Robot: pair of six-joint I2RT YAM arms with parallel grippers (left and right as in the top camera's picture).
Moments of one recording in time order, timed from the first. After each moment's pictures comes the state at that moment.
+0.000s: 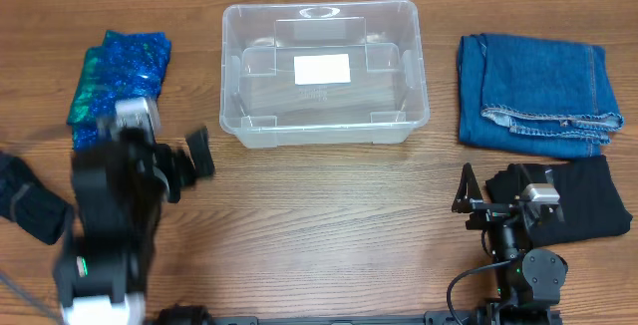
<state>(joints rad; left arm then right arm) 0.06 0.87 0.99 -0.71 0.06 -0.17 -0.06 0.01 0.02 -0.03 -0.09 0.20</state>
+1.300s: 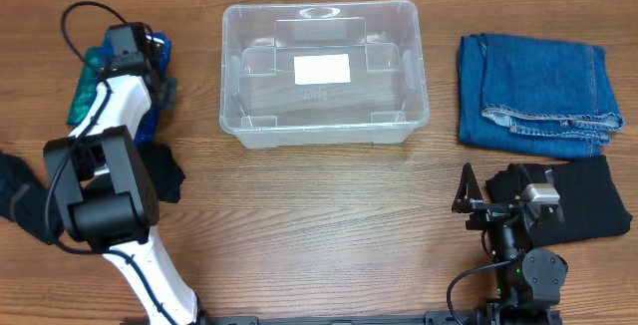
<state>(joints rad) 0.19 2.13 1.48 -0.36 -0.36 0.45 -0.06 0.01 0.02 -0.03 -0.09 0.20</state>
